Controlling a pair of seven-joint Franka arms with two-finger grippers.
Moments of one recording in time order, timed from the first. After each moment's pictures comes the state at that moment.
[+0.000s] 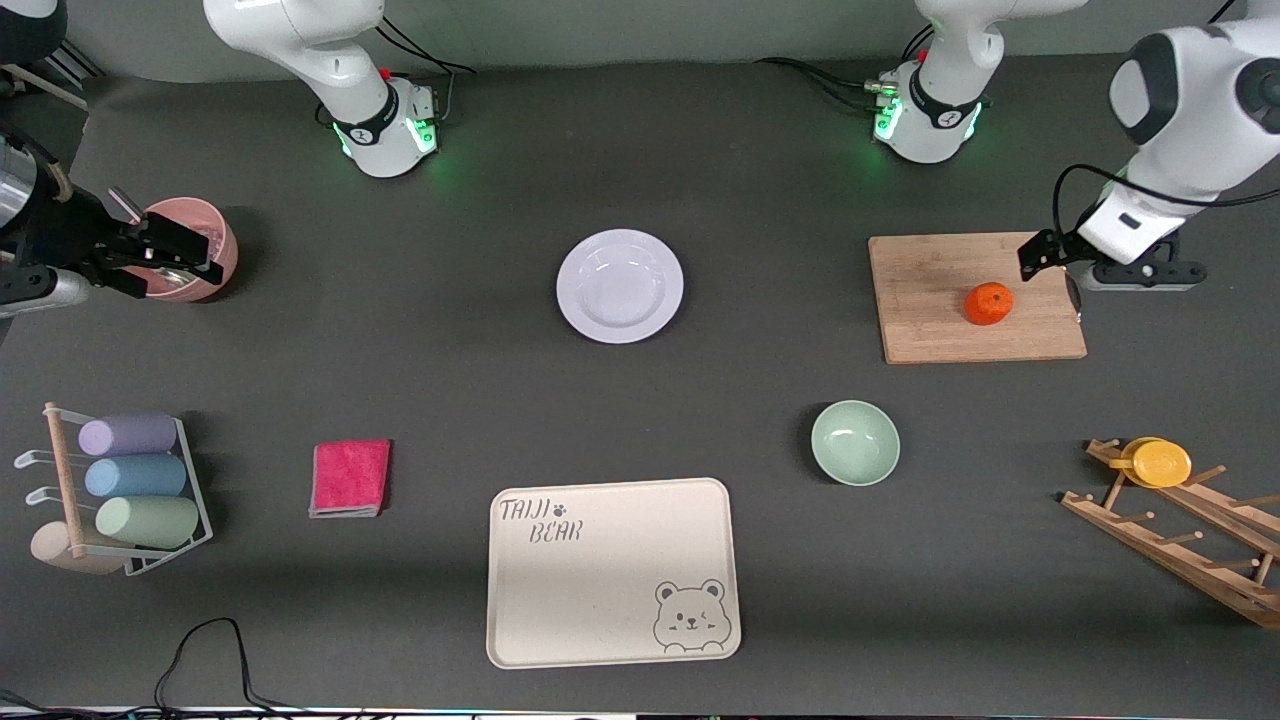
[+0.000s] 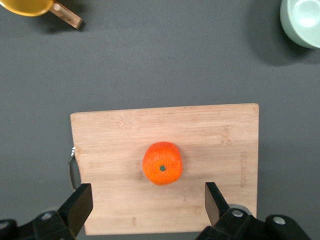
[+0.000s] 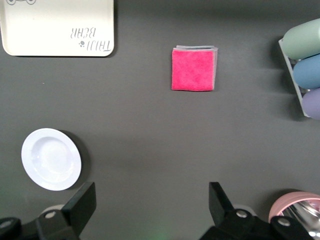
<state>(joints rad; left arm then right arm) 0.03 -0.29 0.08 -2.58 0.04 2.31 0.10 0.17 -0.05 -0.16 -1.65 0.13 1.57 -0.06</state>
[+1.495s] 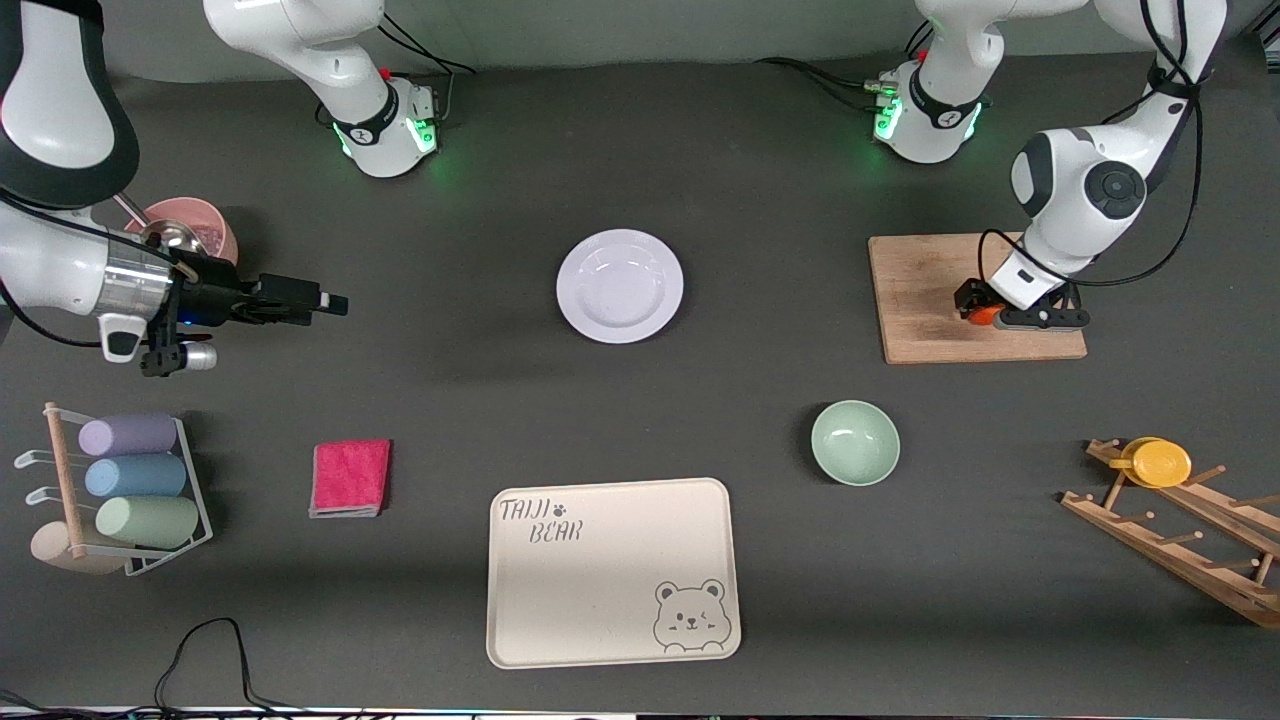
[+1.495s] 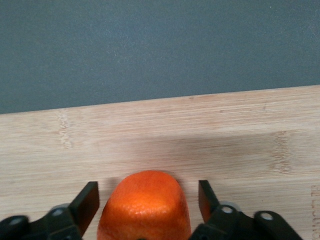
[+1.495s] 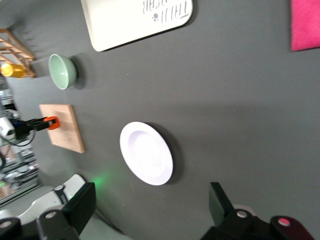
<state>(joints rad) 0.02 0.07 0.07 -2.74 0.04 2.84 0.10 0.16 0.01 -0.21 -1.99 0.66 1.74 -0.15</state>
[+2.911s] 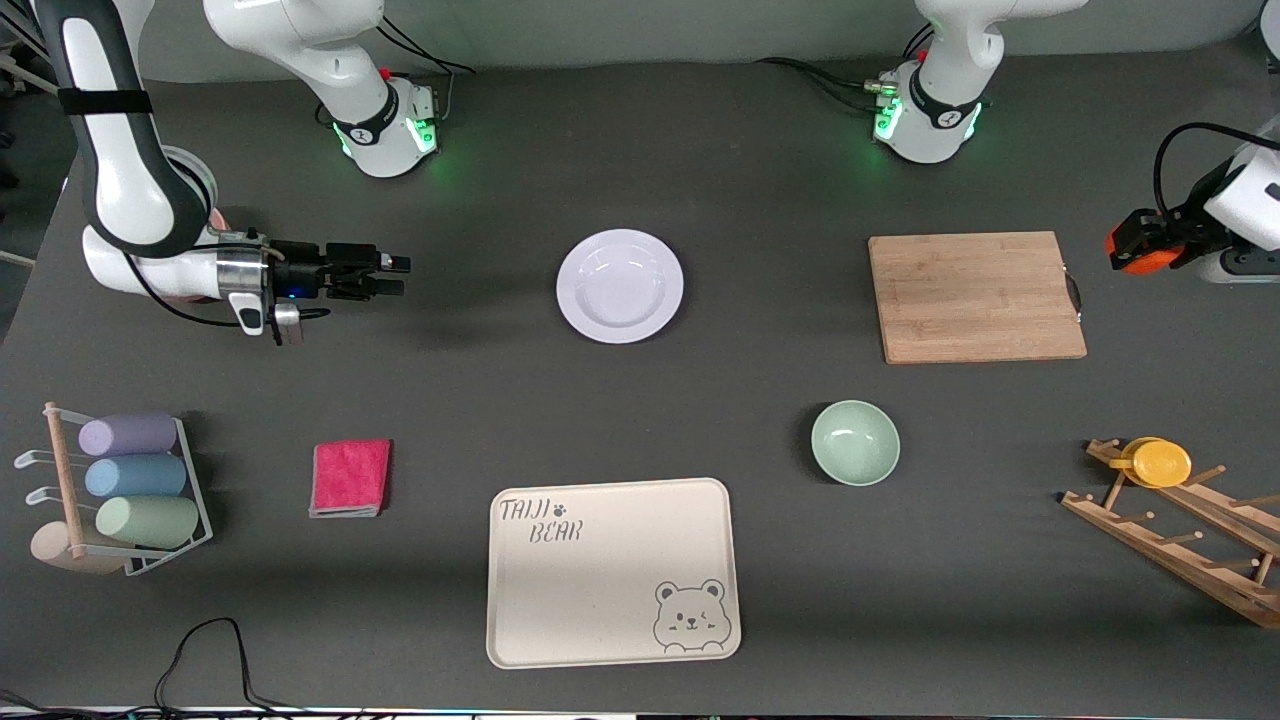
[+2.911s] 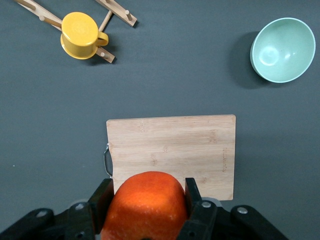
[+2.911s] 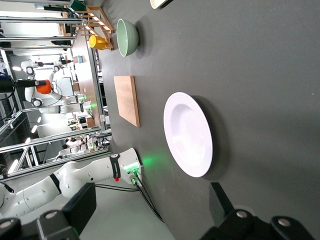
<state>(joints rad) 0.03 -0.22 0.07 -2.04 0.04 1.77 0.10 0.17 -0.02 -0.27 -2.46 1.08 1.79 -0.72</state>
